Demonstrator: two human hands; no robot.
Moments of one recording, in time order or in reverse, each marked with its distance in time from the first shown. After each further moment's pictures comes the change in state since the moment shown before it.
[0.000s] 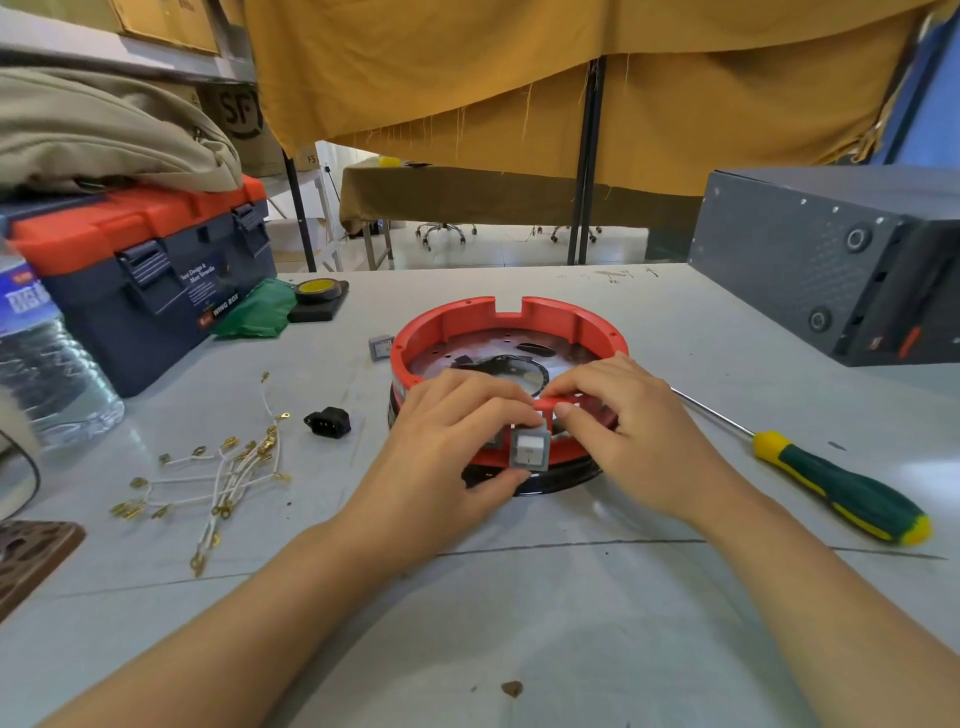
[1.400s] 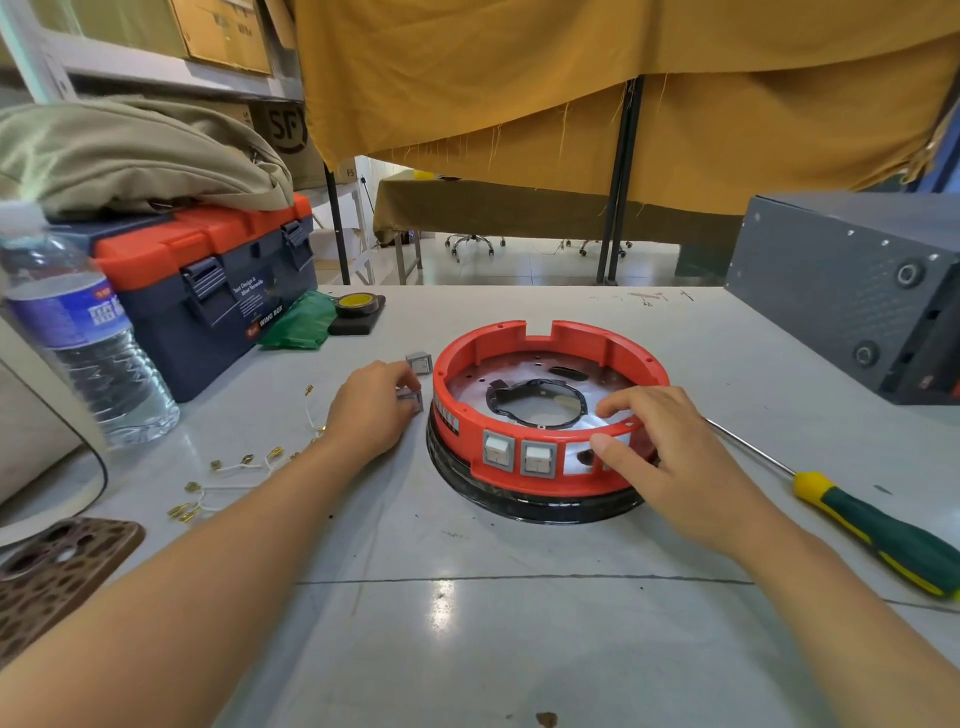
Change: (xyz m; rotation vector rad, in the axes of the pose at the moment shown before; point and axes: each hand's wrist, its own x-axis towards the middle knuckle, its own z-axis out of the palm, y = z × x) left_hand 0.015 -0.136 0.002 0.164 -0.121 -0.782; right_hand -0.002 0.021 0.003 0.000 -0.075 0.135
